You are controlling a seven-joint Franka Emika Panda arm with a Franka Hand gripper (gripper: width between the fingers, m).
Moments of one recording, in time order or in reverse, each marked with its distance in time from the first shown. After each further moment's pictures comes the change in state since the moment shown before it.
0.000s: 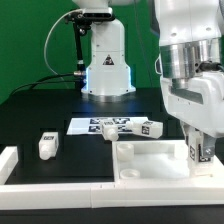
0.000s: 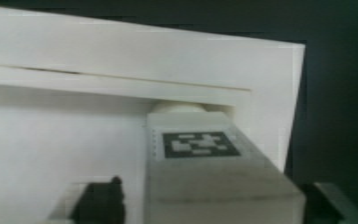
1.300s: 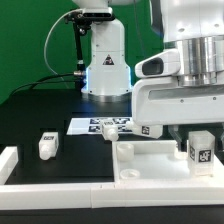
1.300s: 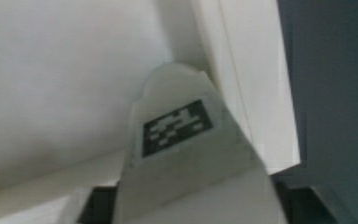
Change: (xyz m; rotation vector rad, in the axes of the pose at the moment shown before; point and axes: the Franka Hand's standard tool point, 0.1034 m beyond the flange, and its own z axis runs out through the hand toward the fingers) arm 0.001 -0.009 -0.003 -0.013 0.023 -1.062
